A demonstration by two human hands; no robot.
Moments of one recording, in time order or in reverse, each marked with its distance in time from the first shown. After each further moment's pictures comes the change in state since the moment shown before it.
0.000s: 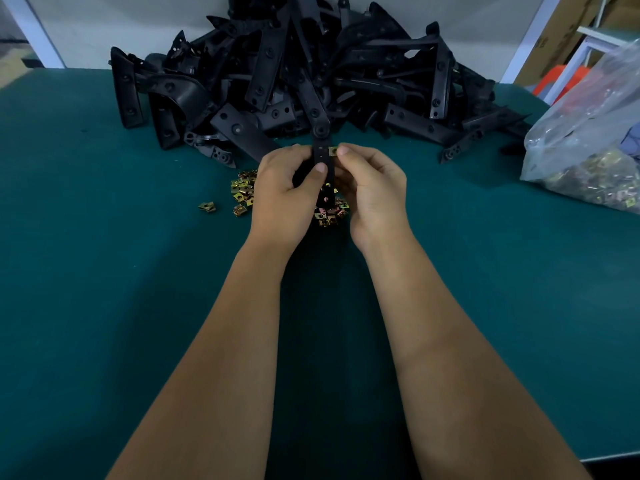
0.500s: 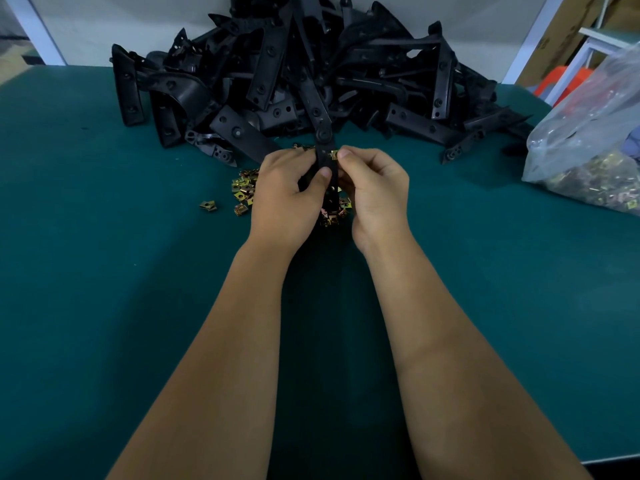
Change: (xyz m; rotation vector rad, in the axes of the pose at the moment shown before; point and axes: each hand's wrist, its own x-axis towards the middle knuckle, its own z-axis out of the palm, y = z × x) left_hand -0.002 0.000 -0.002 0.257 -0.008 0.139; right_hand 0.004 0.006 -0.001 -0.055 0.041 -0.055
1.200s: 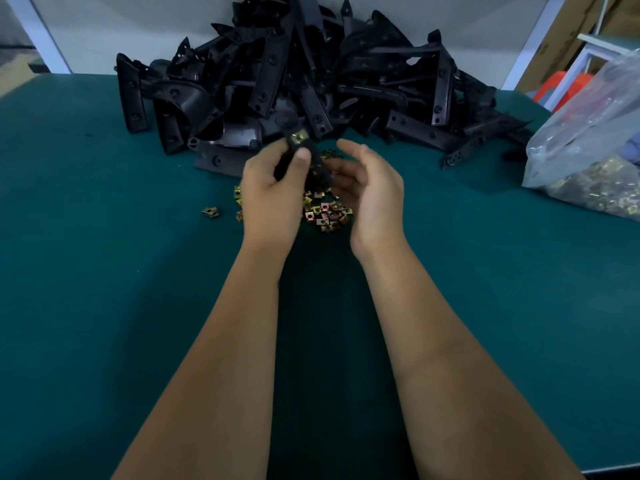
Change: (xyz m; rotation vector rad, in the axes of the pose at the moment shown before) left_hand 0.001 0.011 -0.010 -0.422 0.177 -0.255; right_hand -0.004 -0.001 0.002 -0.070 -0.061 0.004
